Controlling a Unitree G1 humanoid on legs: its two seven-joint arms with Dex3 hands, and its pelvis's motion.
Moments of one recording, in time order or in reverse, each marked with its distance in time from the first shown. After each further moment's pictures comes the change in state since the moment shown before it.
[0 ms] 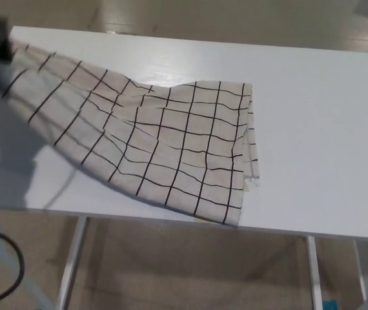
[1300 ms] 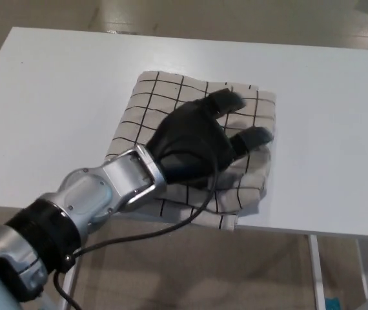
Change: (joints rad) left_arm 0.130 -0.263 -0.426 -0.559 0.287 -0.032 -0.188; right_arm -0.017 -0.005 0.024 -0.021 -0.029 0.005 -0.016
